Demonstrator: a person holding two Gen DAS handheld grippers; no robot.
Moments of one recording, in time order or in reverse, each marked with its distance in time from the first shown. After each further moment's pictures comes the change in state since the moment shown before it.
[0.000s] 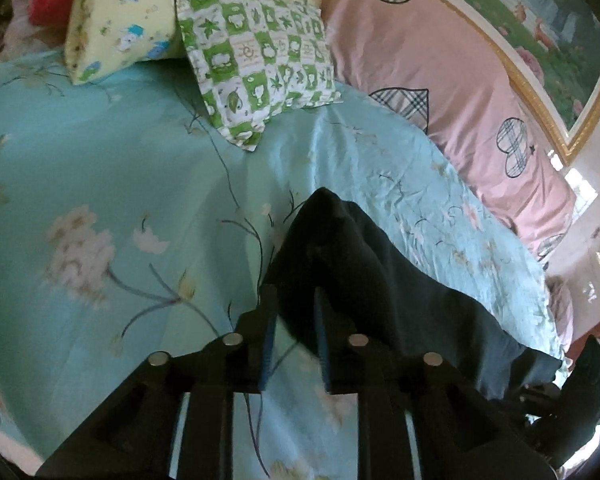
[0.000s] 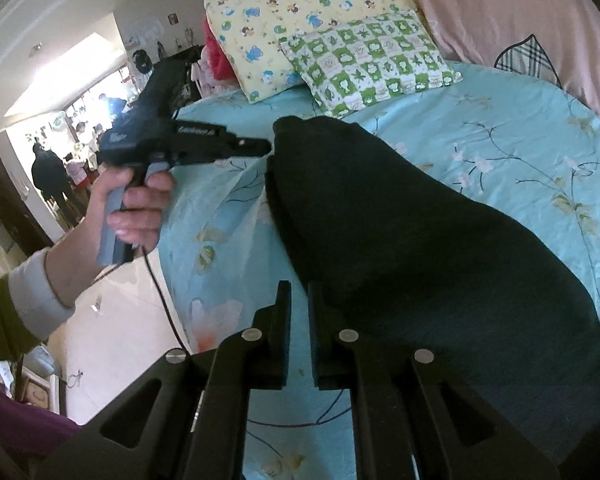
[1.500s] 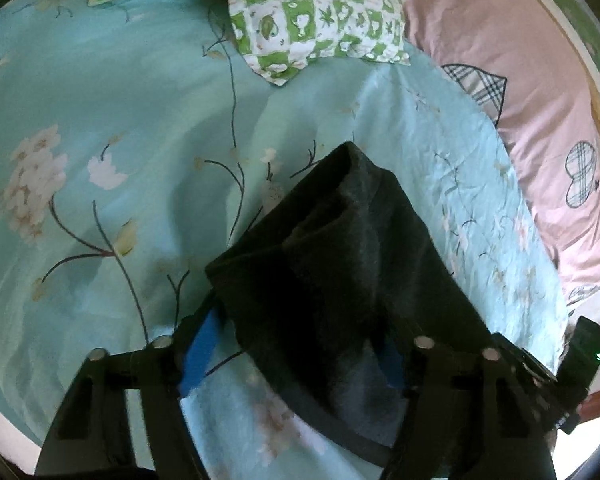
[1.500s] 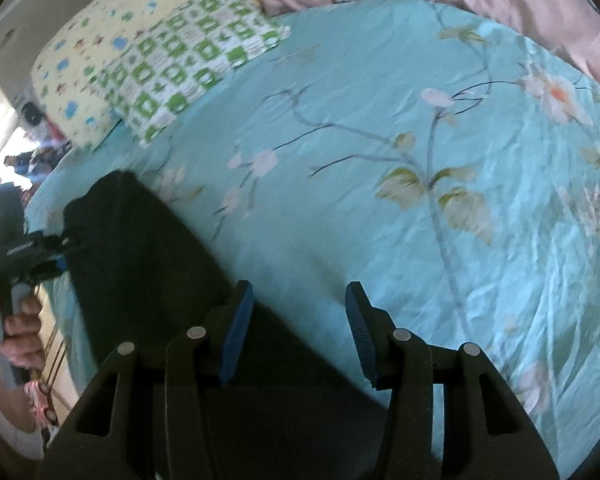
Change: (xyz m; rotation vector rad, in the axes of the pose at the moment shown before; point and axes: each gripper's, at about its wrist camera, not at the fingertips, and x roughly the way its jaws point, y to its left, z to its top) left arm 0.071 -0.020 0.006 -0.219 0.170 0.159; right arm 0.014 -0.175 0.048 0.319 0.138 -0.215
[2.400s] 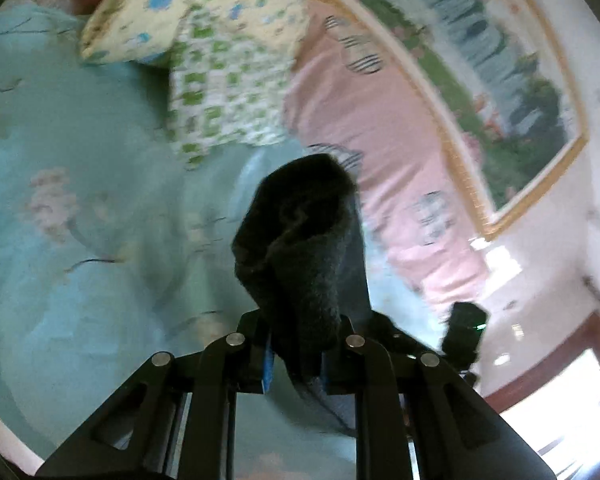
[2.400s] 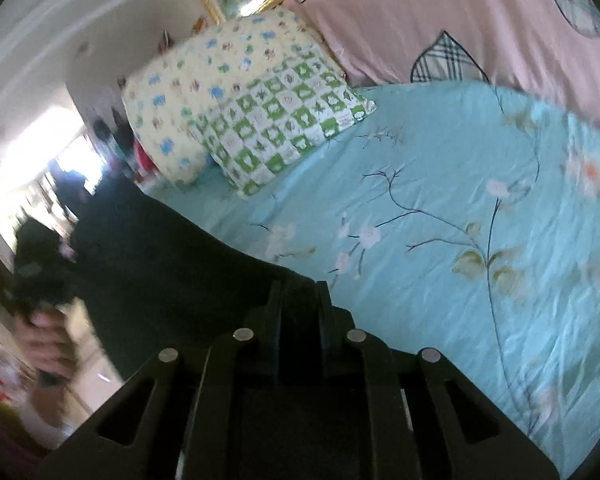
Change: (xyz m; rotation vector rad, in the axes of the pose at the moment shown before) left arm -0.111 0.051 -0.033 0.014 -0.243 -0.496; right arm -0.059 0.051 0.007 -0.121 -0.206 0.177
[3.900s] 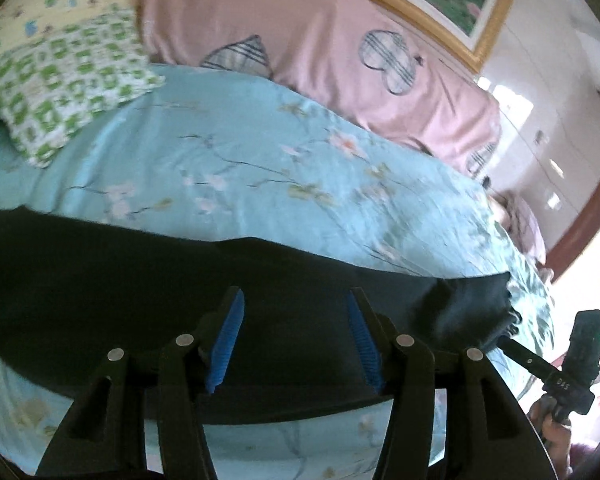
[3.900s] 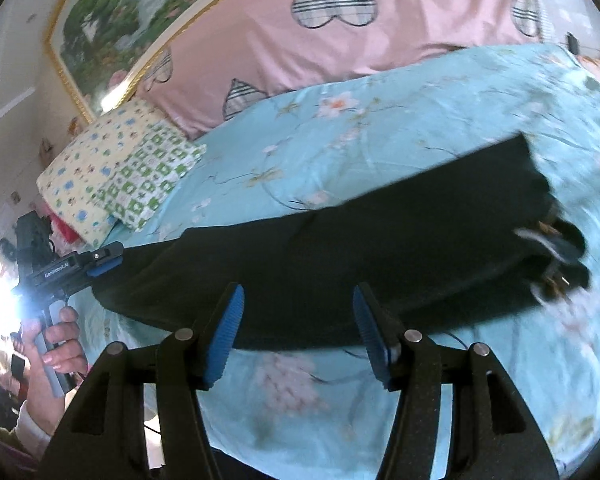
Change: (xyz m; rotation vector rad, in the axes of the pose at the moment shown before) left arm 0.117 -0.169 -0.115 0.507 0.270 0.083; right arm -0.202 -0.025 -0.203 0.450 -0.247 -0.400
